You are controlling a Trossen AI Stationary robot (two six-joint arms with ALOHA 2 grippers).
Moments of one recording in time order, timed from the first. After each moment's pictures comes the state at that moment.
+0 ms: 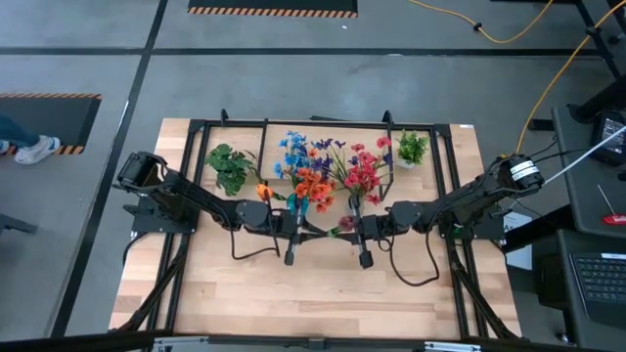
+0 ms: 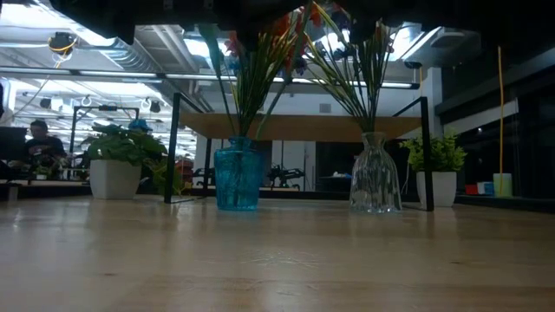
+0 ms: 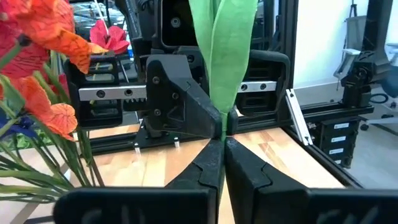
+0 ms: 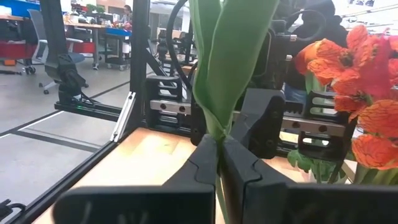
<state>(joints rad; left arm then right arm) -0.25 1.62 0.74 0.89 -0.15 0.09 0.30 1.50 0.61 0.93 0.11 -0.14</state>
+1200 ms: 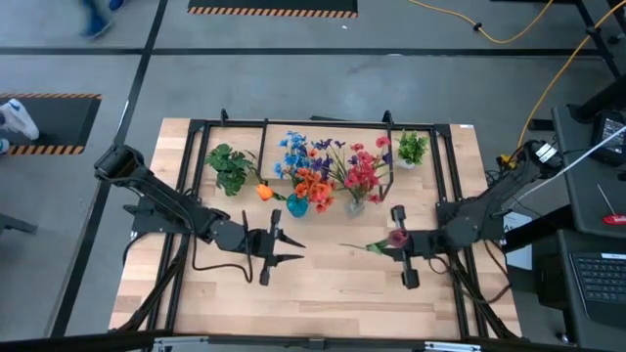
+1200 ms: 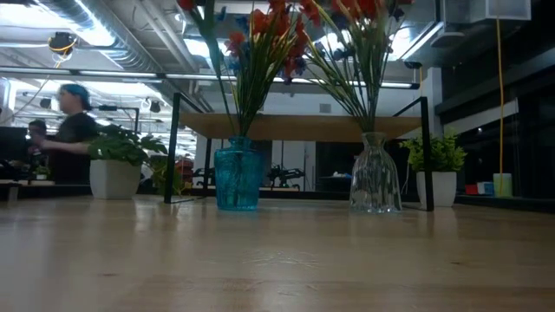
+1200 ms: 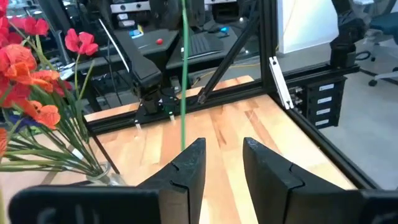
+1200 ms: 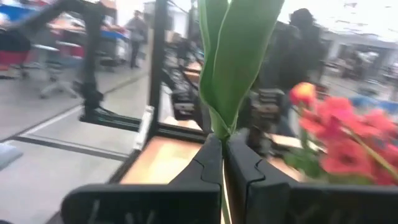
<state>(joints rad) -0.48 1.38 0.74 0.50 -0.41 0.12 0.69 1.10 0.61 0.54 0.57 -0.14</state>
